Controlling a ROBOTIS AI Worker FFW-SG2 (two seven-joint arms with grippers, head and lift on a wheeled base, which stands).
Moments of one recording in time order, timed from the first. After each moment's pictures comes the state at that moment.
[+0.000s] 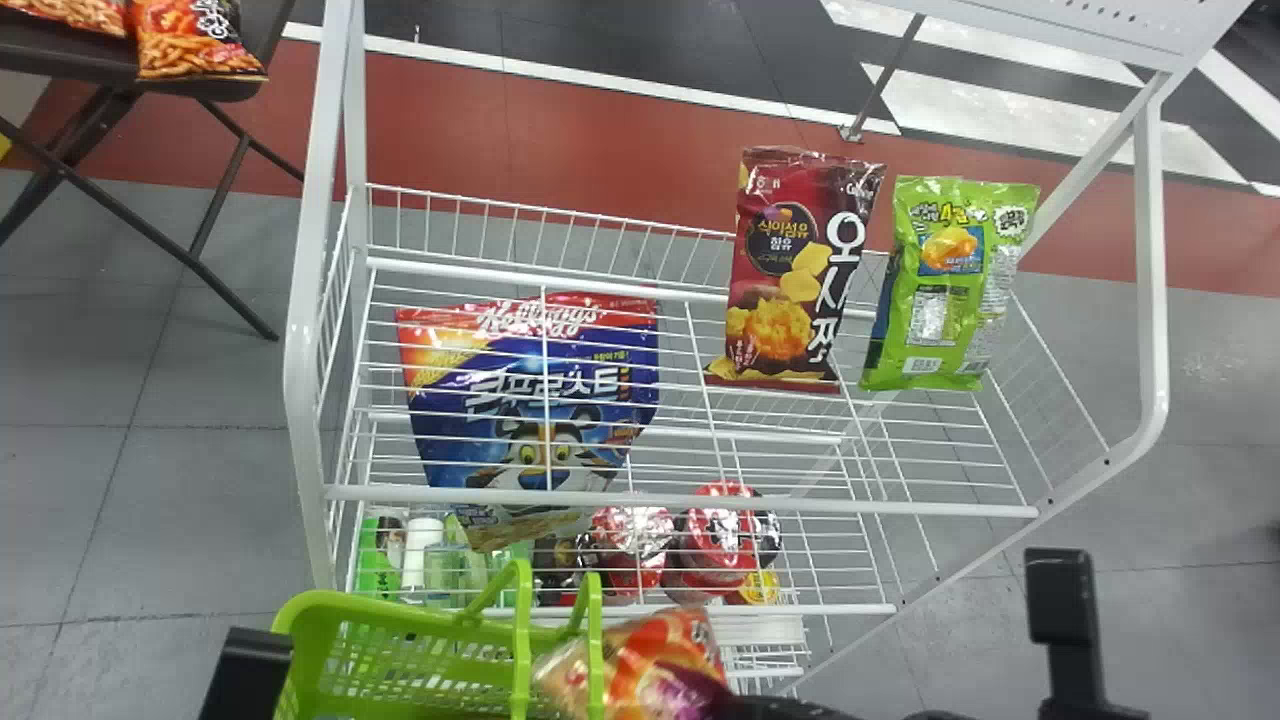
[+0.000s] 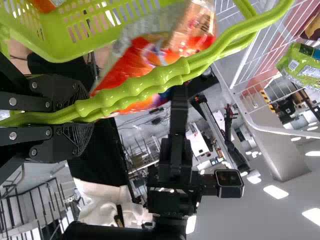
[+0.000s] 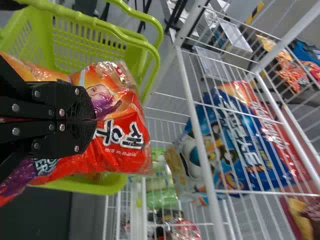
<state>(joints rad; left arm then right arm) 0.55 0.14 -0.22 -2.37 0.33 1.35 -0.97 0.70 -0.02 -0.50 -2.67 -0.24 1.57 0.89</state>
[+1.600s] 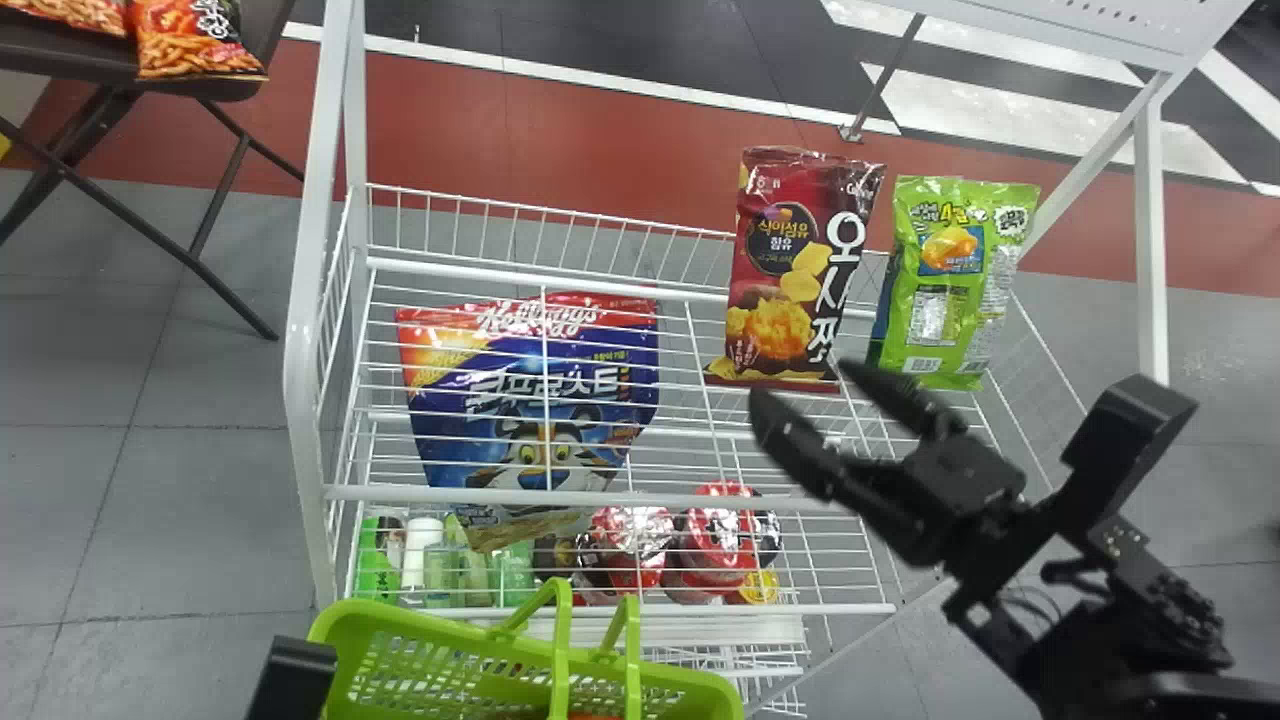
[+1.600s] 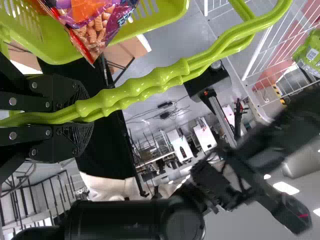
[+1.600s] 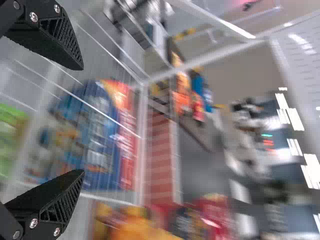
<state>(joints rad) 0.53 0.15 -0.27 -2.37 0.34 1.39 -0.97 0.56 0.00 -0.41 -2.42 -0.21 0.51 0.63</state>
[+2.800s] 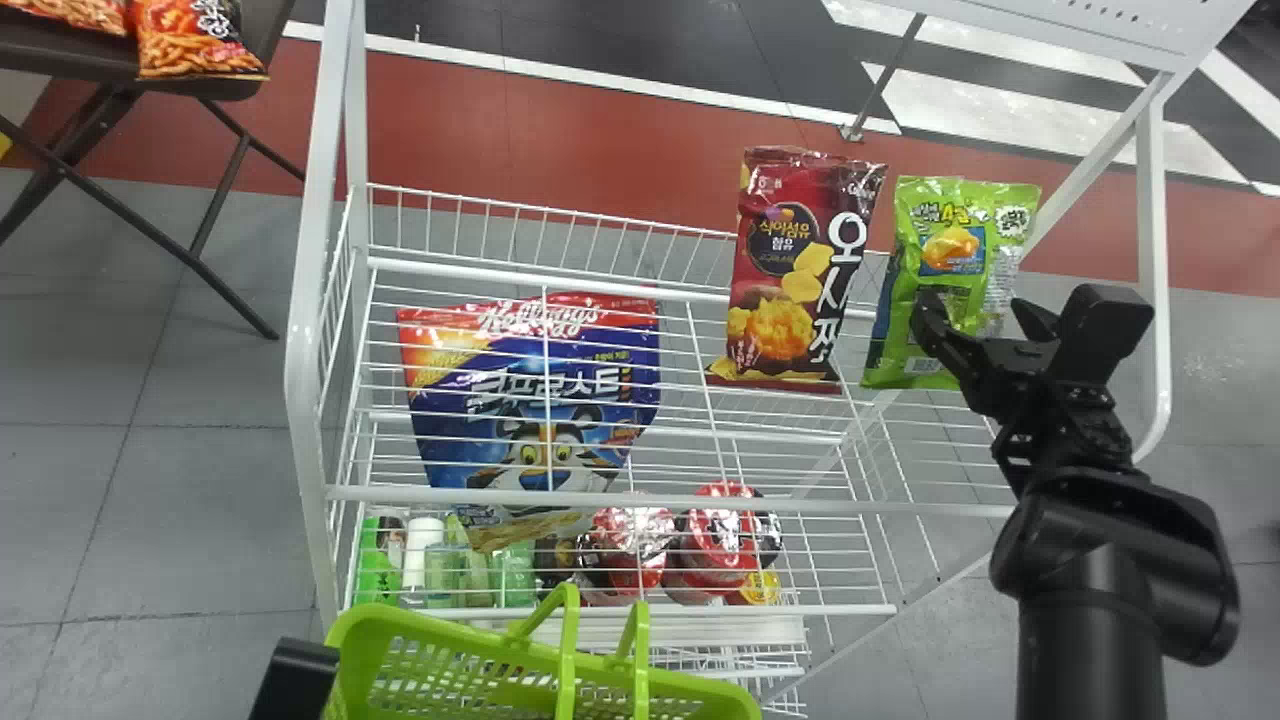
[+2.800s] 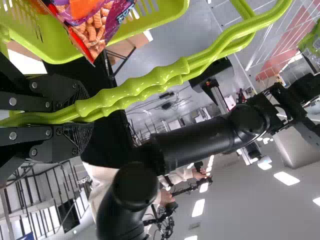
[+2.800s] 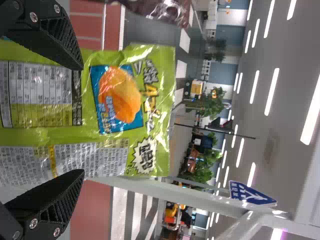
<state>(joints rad) 0.52 0.15 -0.27 -2.34 0.34 1.38 -1.01 -0.07 -0.15 -0.59 -1.50 0.12 0.18 0.37</state>
